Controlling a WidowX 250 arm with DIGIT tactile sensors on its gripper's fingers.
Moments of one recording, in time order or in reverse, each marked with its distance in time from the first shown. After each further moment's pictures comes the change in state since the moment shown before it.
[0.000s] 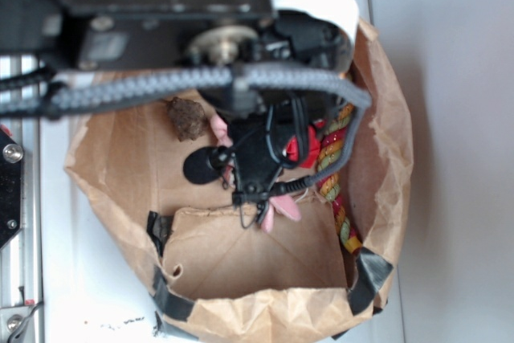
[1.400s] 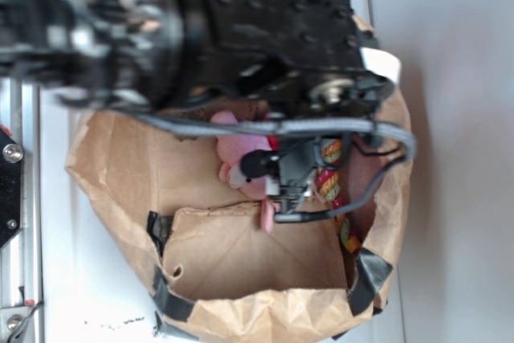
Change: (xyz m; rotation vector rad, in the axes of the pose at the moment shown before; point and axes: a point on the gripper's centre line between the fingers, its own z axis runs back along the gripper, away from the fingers) arm 0.011 0.018 -0.093 -0.009 0.121 -0.050
